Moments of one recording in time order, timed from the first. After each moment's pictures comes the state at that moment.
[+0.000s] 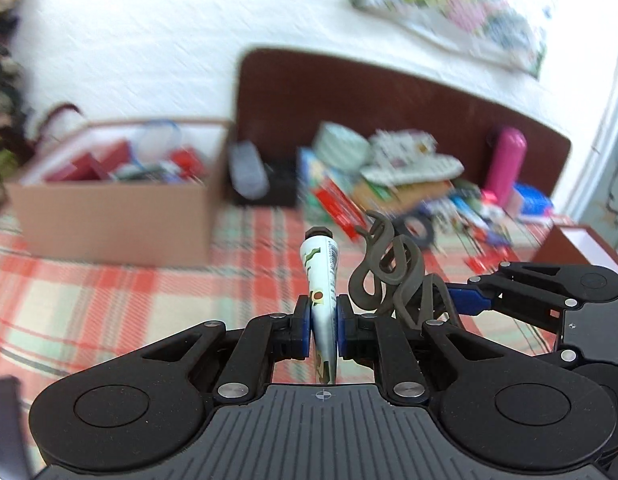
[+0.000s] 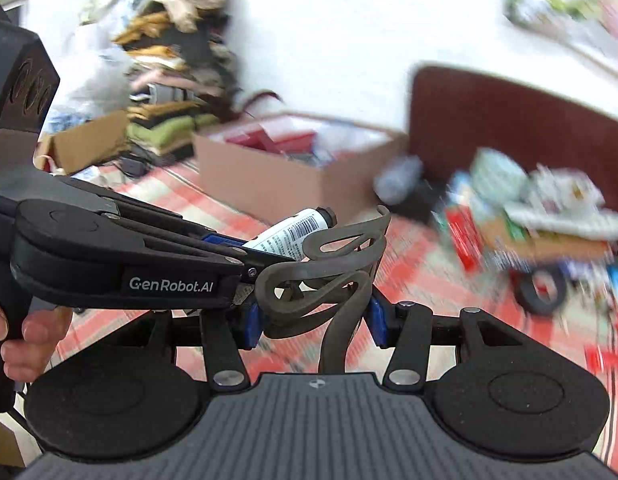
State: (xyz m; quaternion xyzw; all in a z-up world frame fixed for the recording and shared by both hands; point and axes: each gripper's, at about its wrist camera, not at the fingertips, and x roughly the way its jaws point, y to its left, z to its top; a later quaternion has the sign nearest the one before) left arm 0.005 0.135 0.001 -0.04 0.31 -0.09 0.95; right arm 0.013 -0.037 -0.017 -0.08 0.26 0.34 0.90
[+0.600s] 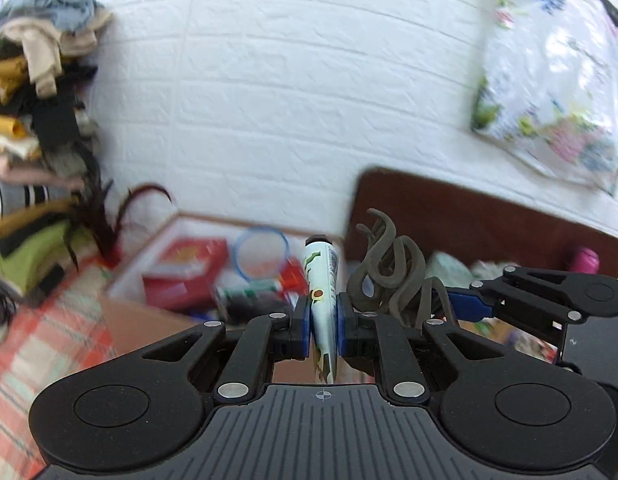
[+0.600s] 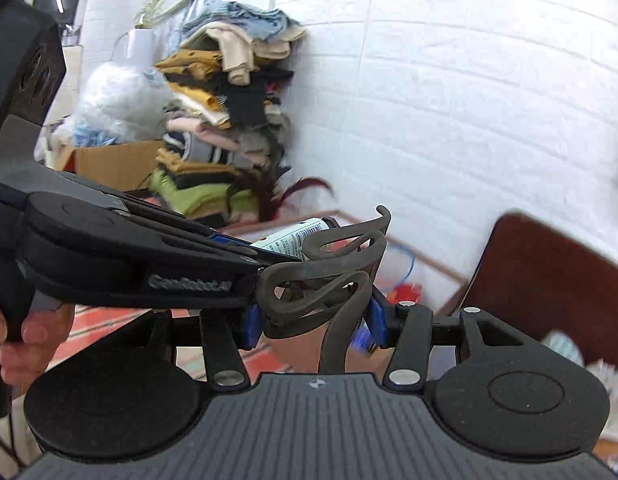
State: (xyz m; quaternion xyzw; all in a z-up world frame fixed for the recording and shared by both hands) left arm 0.085 0.252 0.071 -0.07 0.22 -0.01 0.97; right arm 0.084 0.104 0.058 -0.15 0.17 0.38 0.90
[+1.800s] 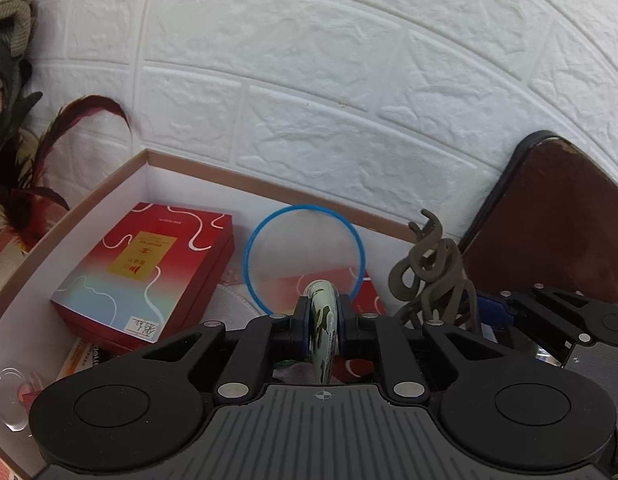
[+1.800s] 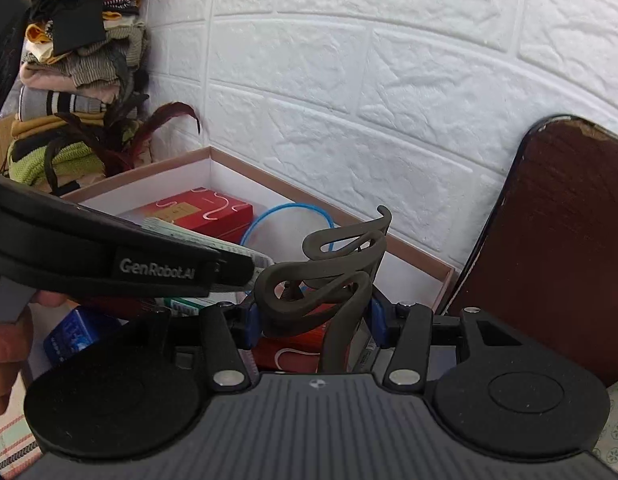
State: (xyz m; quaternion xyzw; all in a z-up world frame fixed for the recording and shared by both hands) left arm 0.326 0.324 -0.040 -0.15 0.33 0.01 0.93; right arm 0.323 0.164 -0.052 -0.15 0.26 0.30 0.90
